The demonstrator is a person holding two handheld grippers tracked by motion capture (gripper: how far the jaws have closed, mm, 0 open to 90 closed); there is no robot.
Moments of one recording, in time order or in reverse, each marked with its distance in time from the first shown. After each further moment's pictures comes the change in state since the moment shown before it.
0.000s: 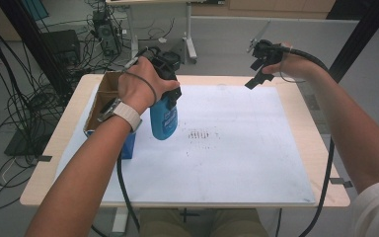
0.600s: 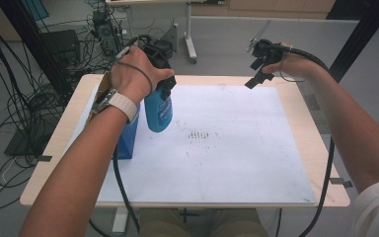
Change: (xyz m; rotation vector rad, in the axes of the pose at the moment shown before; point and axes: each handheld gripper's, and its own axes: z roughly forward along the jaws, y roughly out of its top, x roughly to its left) left arm 0.015 0.000 -0.023 -0.009 0.029 -0.069; right arm 0.000 0.001 -0.001 0.001 0.000 -0.002
